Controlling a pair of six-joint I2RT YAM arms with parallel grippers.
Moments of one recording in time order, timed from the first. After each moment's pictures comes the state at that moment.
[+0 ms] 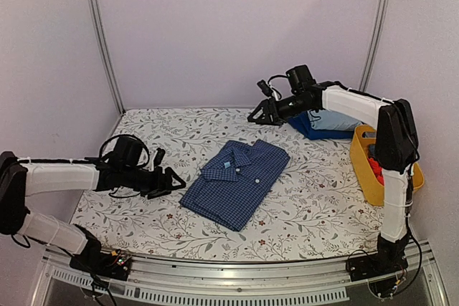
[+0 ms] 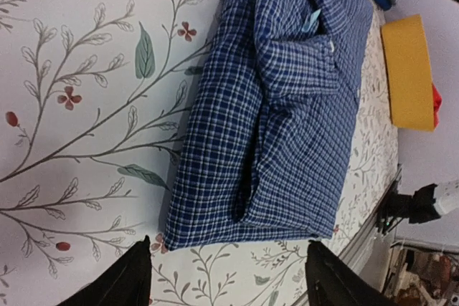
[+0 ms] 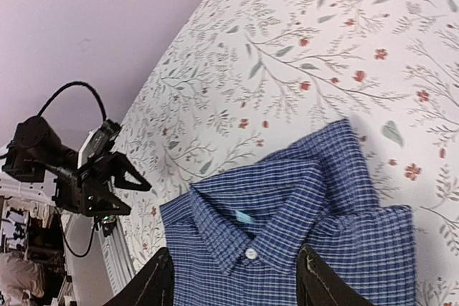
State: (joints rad) left arm -0.48 1.28 0.54 -0.09 0.44 -0.65; right arm 0.52 2.10 1.82 -0.49 -0.80 0.21
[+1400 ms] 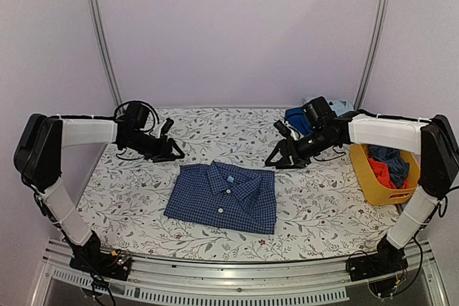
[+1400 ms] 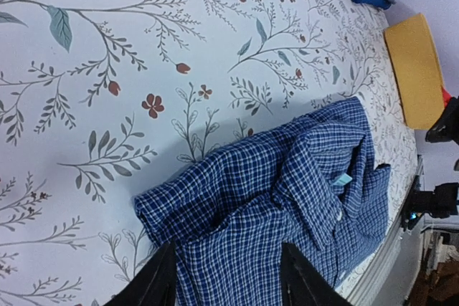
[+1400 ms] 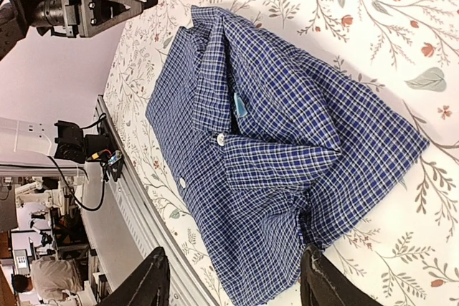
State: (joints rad) left arm -0.28 1.71 1.07 -0.34 0.58 -0.23; right arm 0.57 1.68 1.17 -0.46 -0.71 0.34
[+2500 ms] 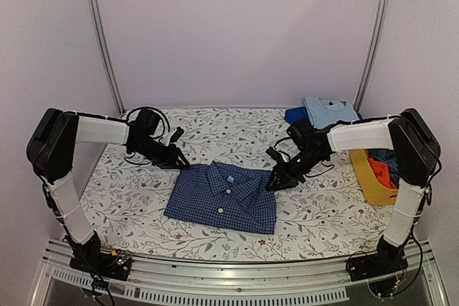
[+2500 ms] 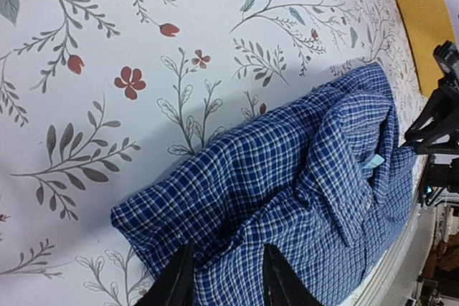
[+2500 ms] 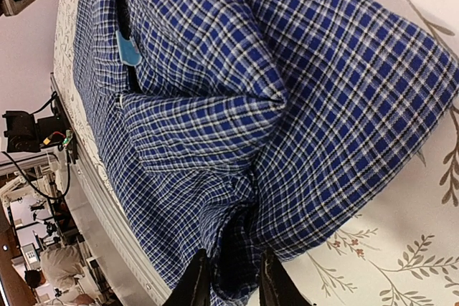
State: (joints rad) left arm -0.33 1.83 1.08 -0.35 0.59 -0.15; right arm 0.60 1.86 1.16 -0.52 -0.66 0.32
